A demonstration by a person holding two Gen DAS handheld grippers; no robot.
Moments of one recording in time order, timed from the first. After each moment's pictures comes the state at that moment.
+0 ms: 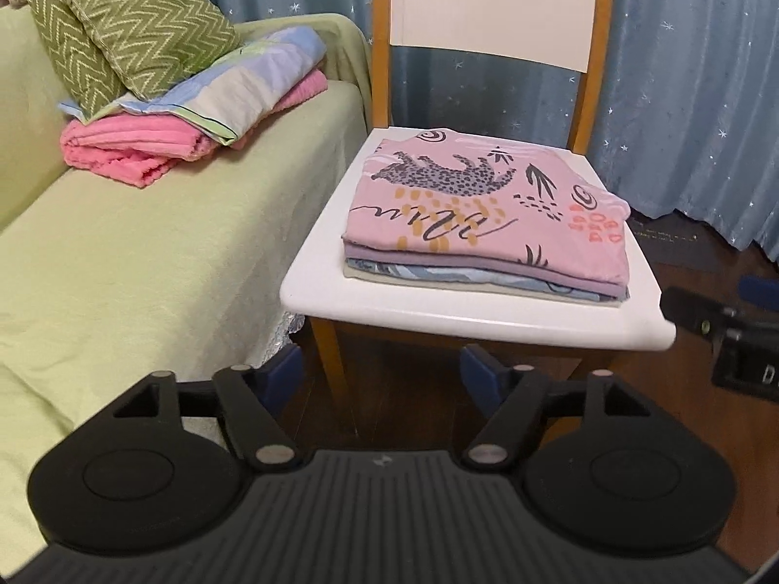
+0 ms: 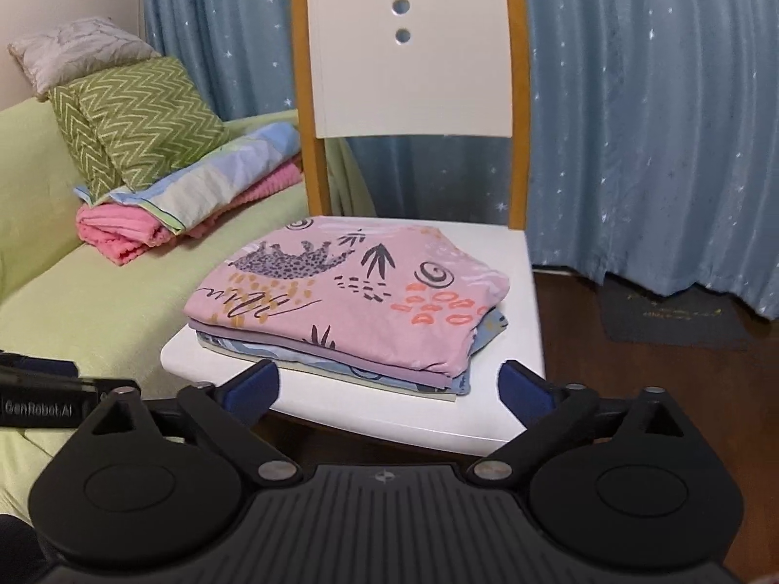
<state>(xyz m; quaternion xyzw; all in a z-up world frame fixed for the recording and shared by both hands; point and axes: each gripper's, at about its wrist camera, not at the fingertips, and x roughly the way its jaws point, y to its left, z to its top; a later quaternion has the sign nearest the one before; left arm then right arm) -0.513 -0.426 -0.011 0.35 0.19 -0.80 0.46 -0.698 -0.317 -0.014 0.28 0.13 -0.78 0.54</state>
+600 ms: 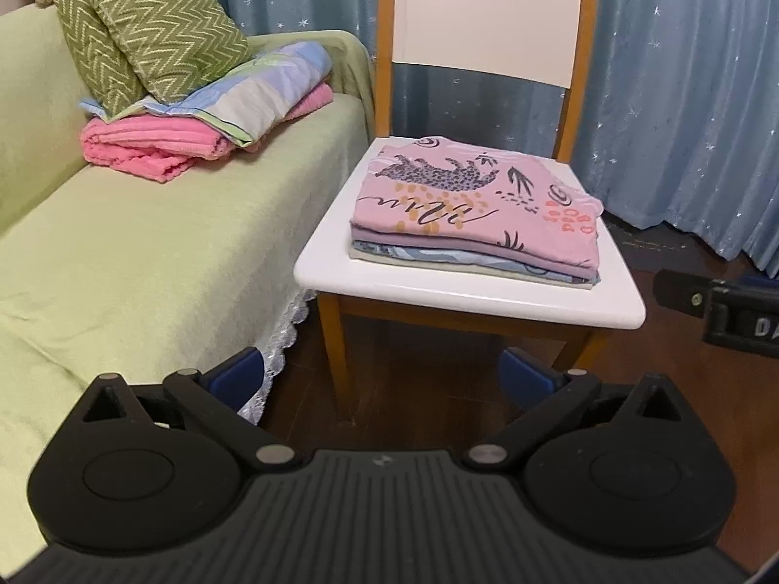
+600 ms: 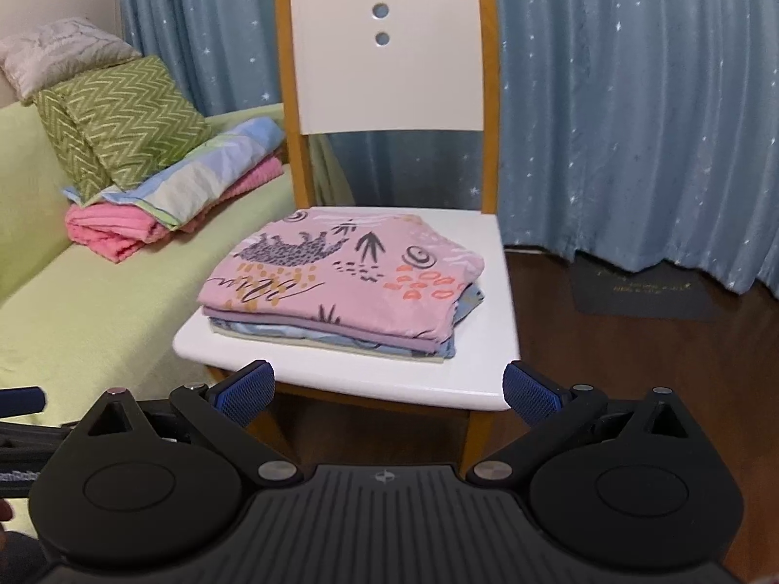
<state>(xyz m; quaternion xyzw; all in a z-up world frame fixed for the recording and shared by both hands) -0.482 -0.375 0.005 0.33 0.18 -0.80 0.47 -0.673 -0.285 0.012 0.31 0.13 -0.79 0.52</state>
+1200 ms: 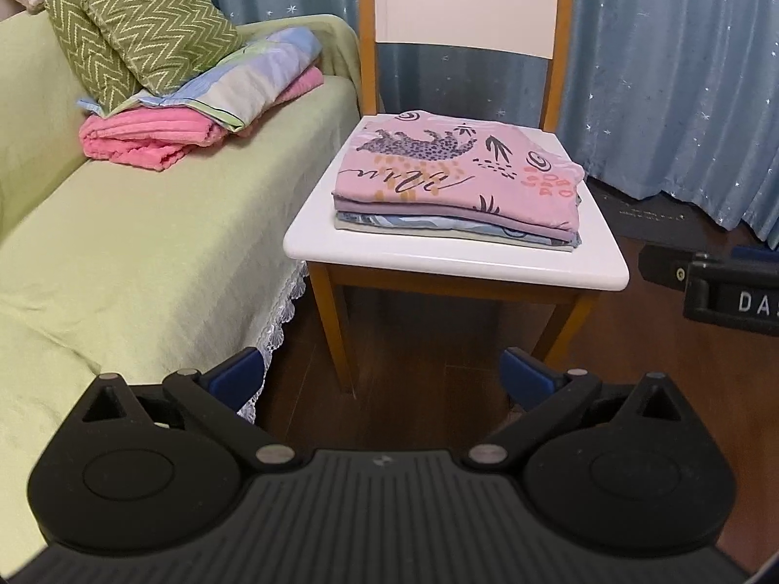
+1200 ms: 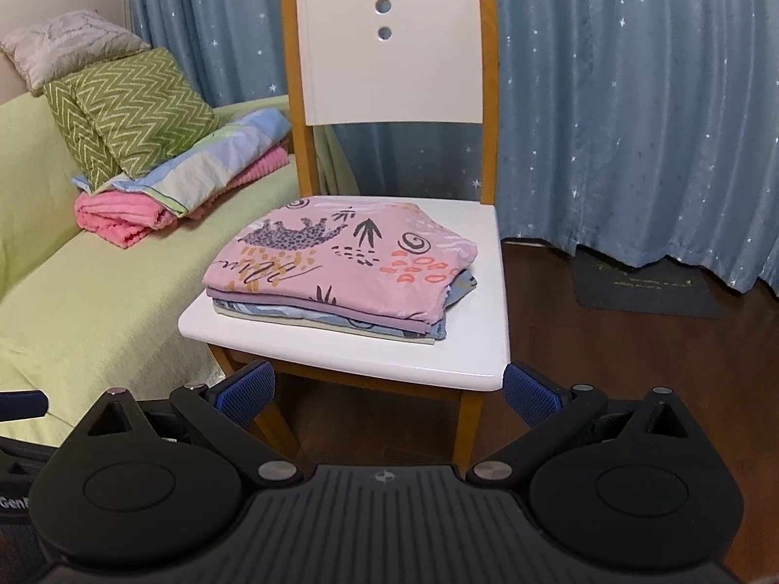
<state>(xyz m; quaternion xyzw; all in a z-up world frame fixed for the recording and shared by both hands) -0.491 -0.347 0.009 0.36 0.18 -0.79 0.46 -0.675 -0.267 0.015 0.31 0.14 -0.78 0.52</state>
